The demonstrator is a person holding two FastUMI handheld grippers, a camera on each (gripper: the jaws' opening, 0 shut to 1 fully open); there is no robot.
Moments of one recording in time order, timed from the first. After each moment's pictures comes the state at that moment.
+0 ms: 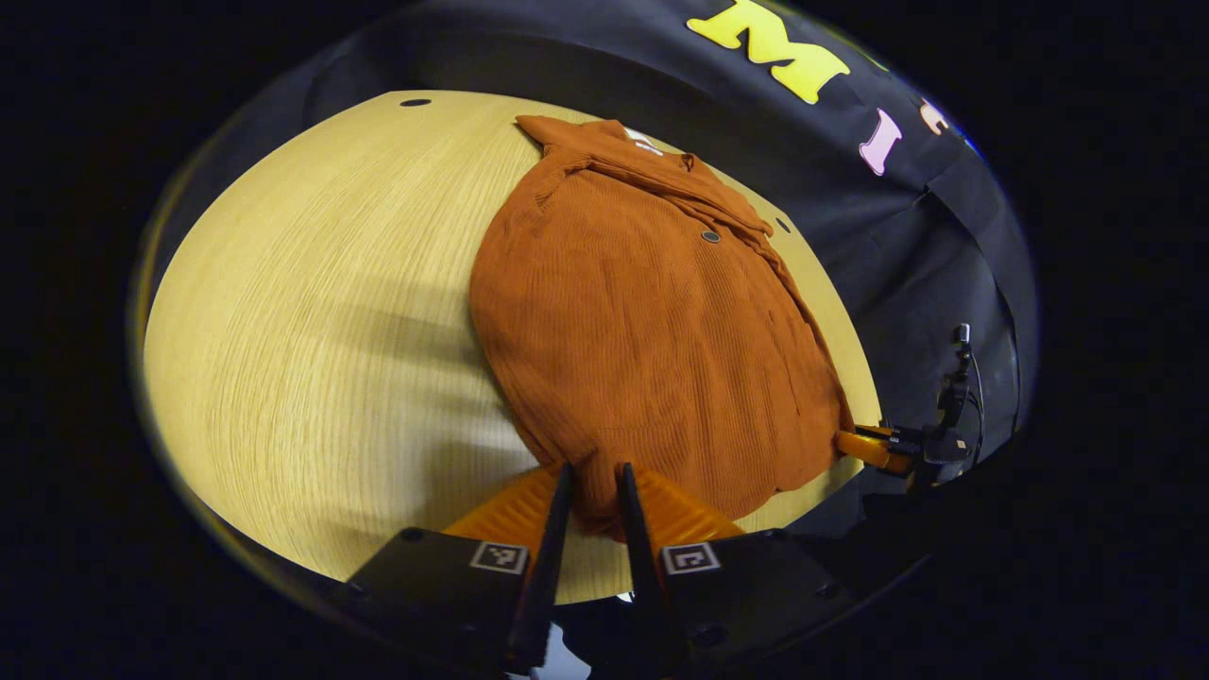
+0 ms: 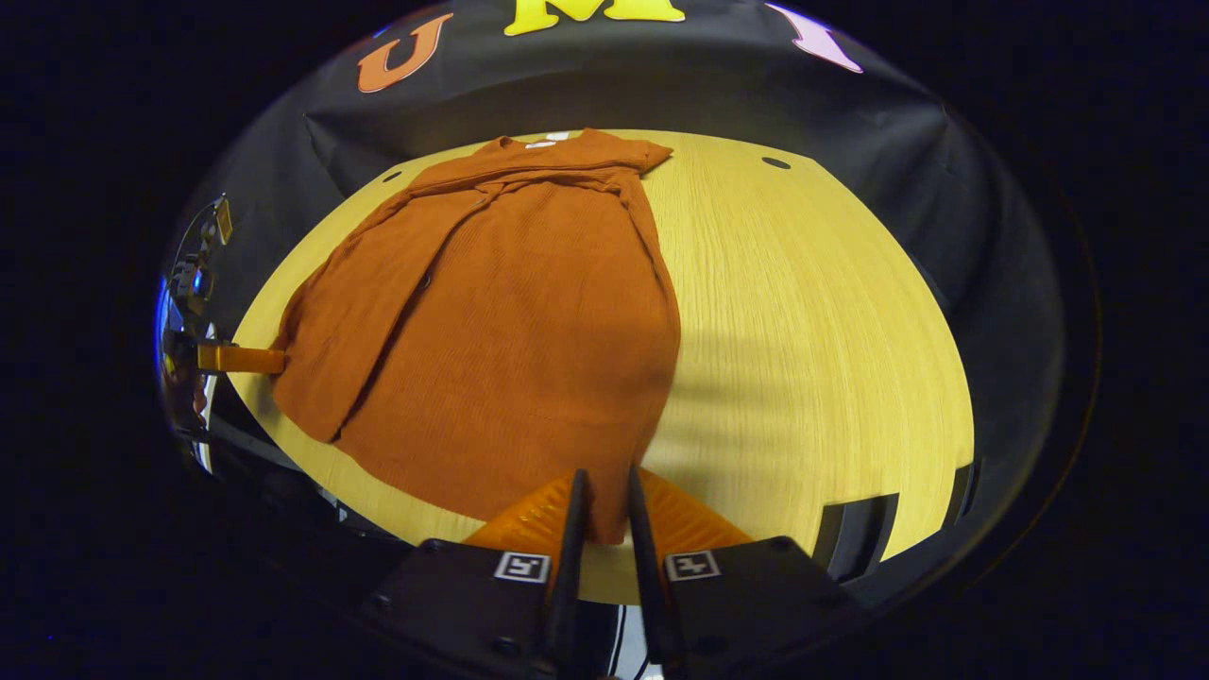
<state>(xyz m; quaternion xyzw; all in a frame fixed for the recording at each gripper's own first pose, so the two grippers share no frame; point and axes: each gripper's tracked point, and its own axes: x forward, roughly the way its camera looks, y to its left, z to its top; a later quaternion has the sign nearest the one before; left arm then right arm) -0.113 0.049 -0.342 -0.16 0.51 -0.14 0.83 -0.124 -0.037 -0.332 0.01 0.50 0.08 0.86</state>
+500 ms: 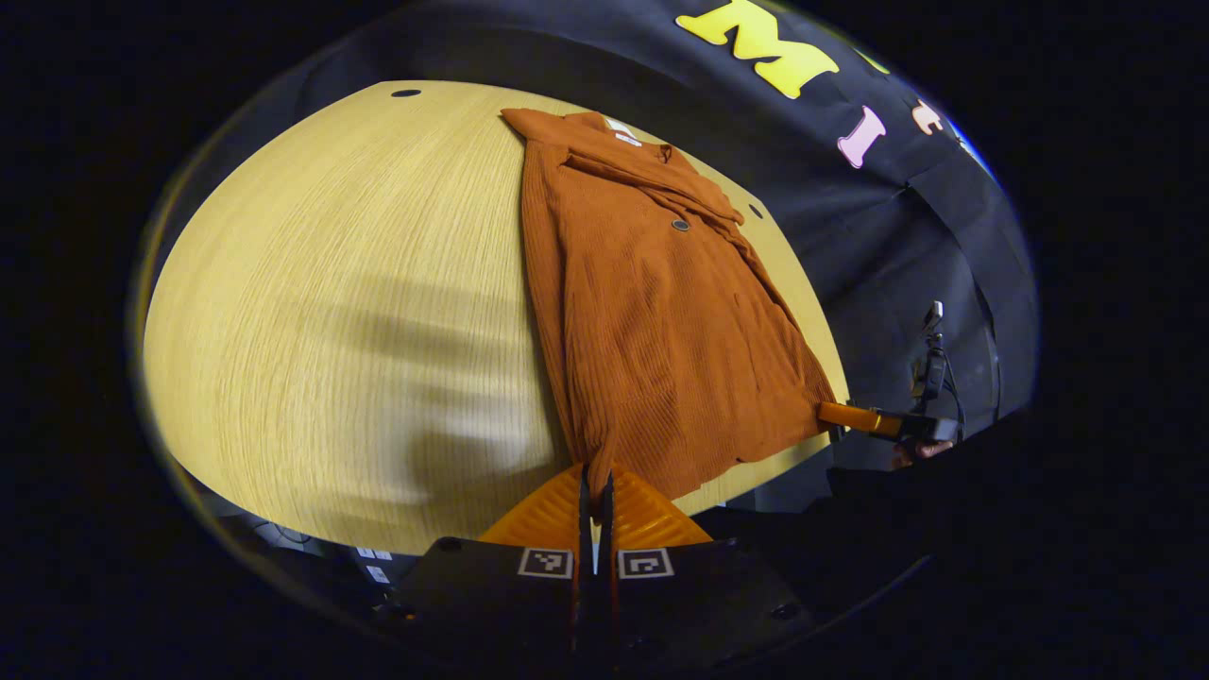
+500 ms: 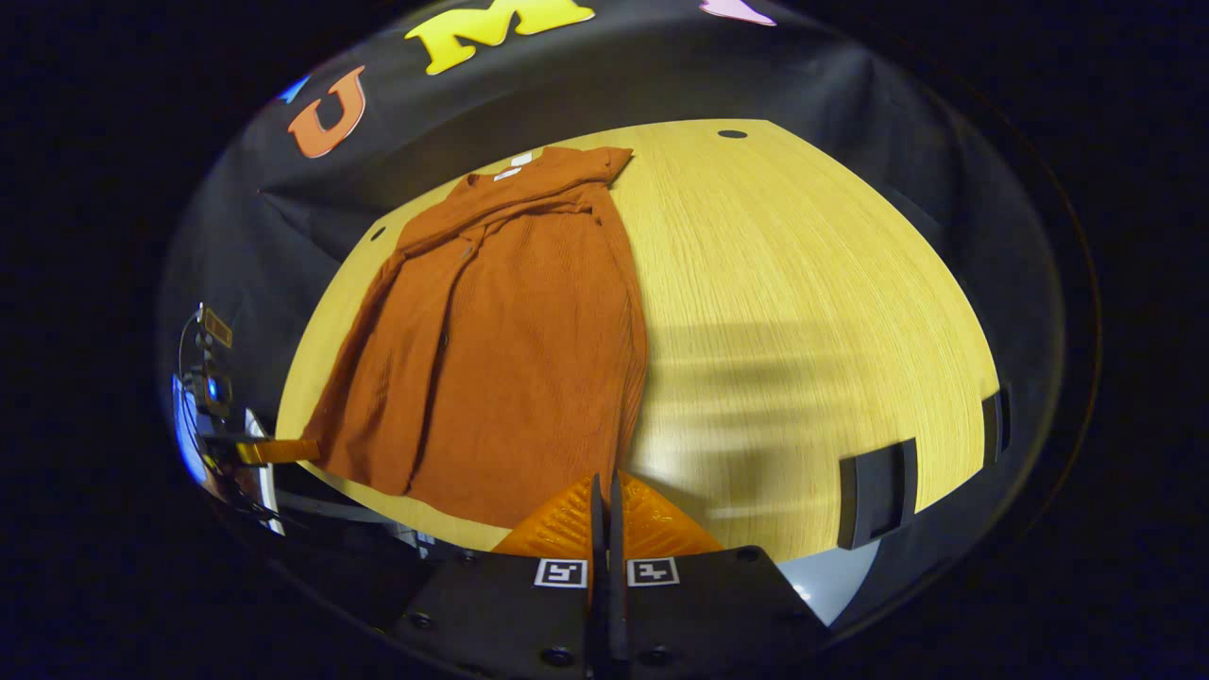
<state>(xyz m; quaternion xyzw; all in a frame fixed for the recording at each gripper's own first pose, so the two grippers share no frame) -0.165 0.052 -0.293 -0.18 0.52 -0.19 0.81 -0.133 -0.032 -0.277 0.15 0.52 0.06 0.84</state>
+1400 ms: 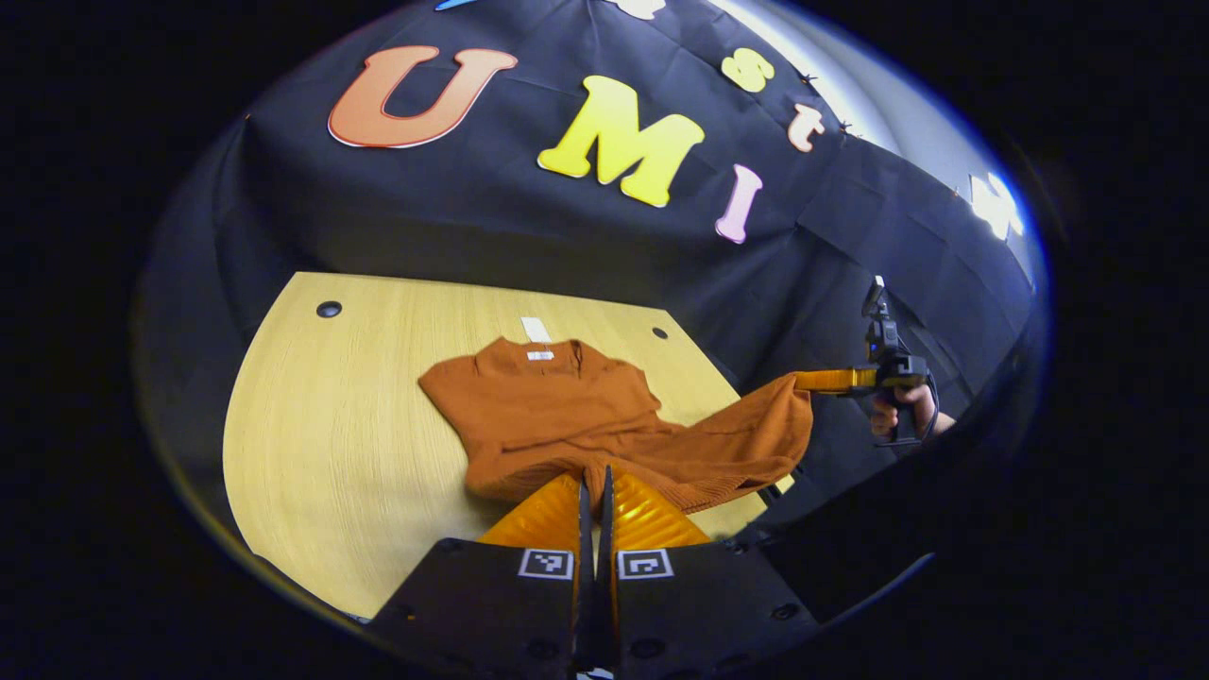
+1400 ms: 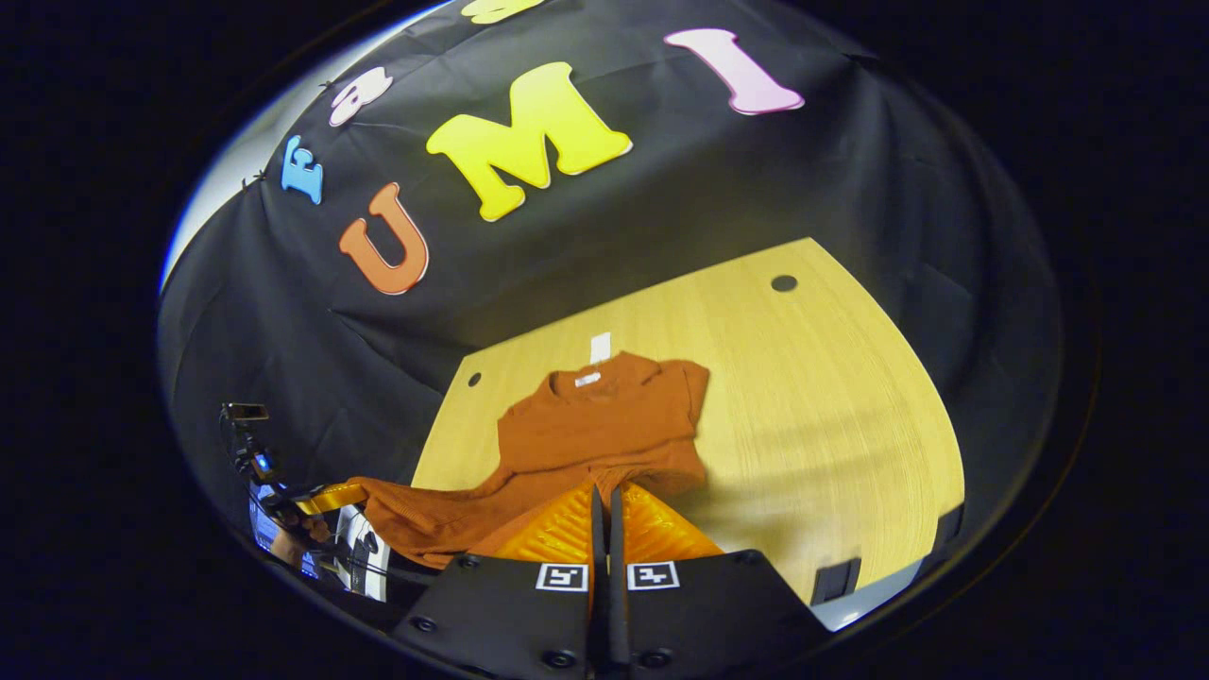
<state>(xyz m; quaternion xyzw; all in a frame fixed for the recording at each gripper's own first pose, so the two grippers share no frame) -0.017 0.065 -0.073 -0.12 0.32 -0.27 0.90 0.120 -0.027 -0.037 0.22 0.37 0.14 0.89</state>
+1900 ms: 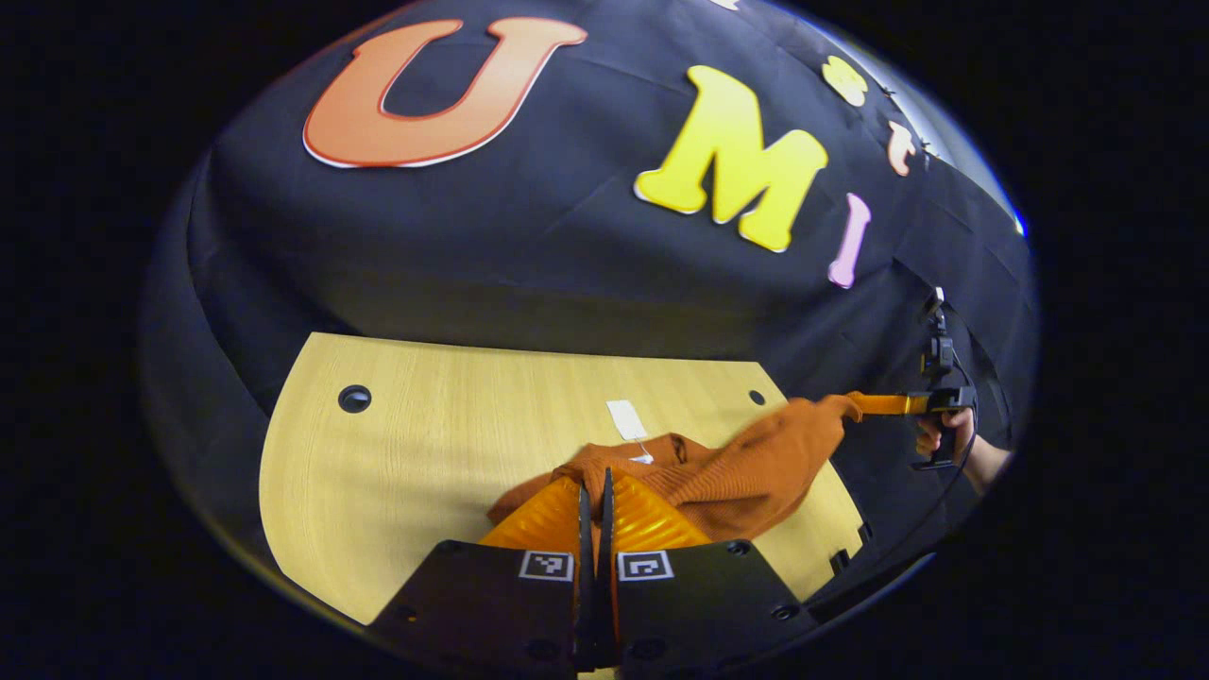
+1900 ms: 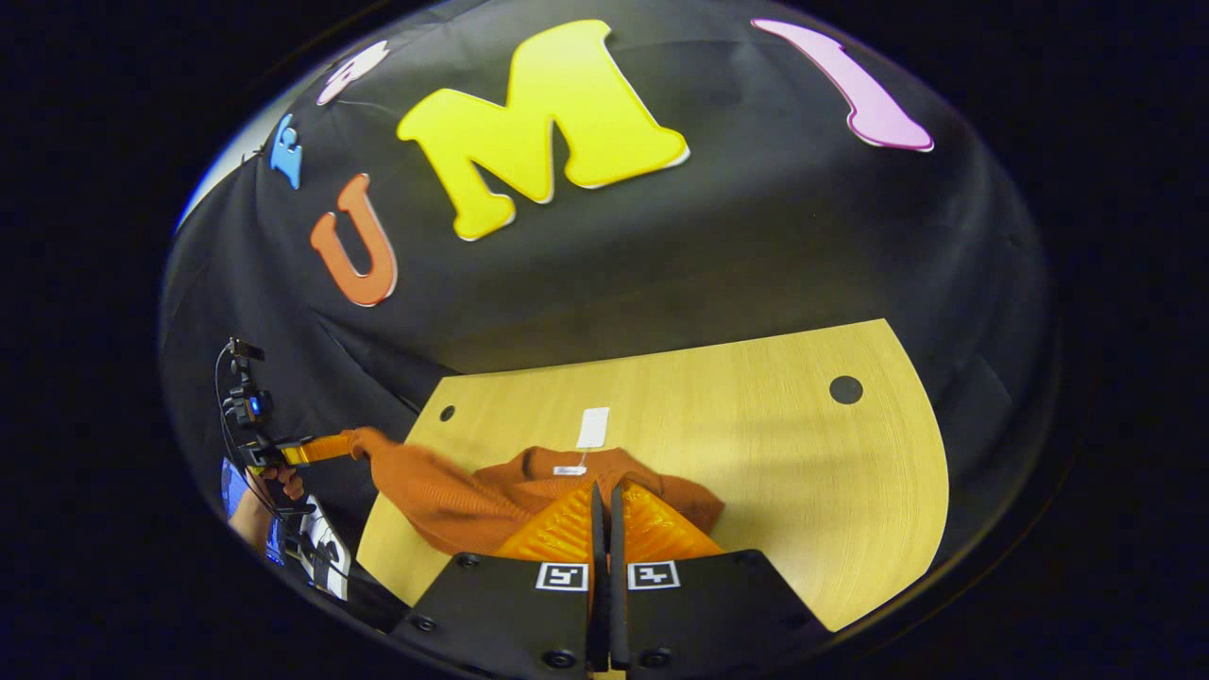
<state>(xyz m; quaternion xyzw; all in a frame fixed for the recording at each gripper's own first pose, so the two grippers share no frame) 0.227 0.104 -0.125 -0.11 0.35 -0.19 0.91 0.355 -0.019 -0.096 0.17 0.39 0.15 0.89</state>
